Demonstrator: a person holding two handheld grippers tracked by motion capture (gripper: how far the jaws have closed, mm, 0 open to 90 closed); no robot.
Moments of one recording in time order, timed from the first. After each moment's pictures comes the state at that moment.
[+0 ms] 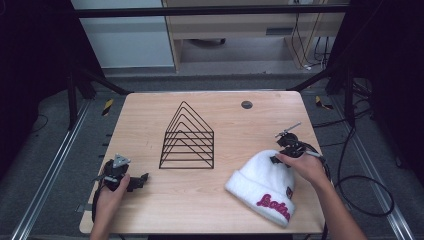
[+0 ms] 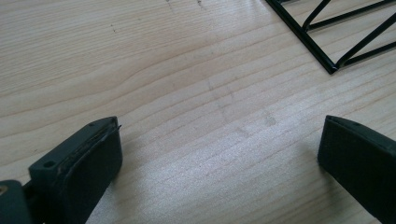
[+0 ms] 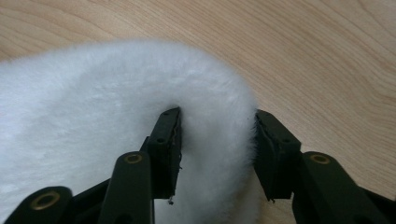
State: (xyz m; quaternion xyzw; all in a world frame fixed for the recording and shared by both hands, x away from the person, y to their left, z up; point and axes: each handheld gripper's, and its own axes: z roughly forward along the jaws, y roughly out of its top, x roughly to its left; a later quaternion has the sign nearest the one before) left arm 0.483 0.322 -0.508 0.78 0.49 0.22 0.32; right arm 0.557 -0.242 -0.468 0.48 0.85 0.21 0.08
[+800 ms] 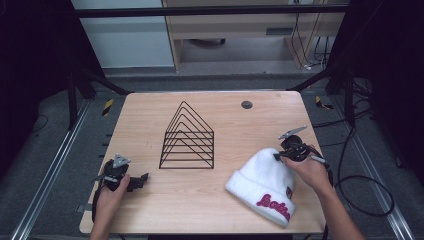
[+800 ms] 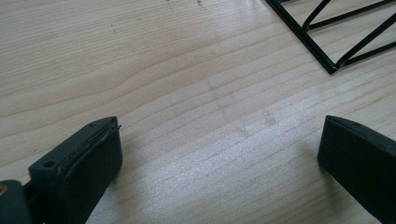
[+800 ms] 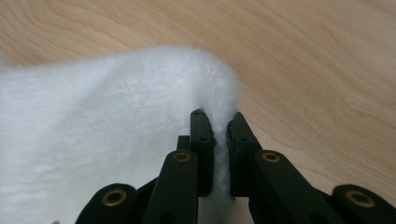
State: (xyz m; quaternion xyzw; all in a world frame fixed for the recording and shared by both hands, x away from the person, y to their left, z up) left arm 0.483 0.322 -0.508 0.78 0.49 0.21 0.32; right arm 0.535 -0.247 -0.455 0.44 0.85 0.26 0.13
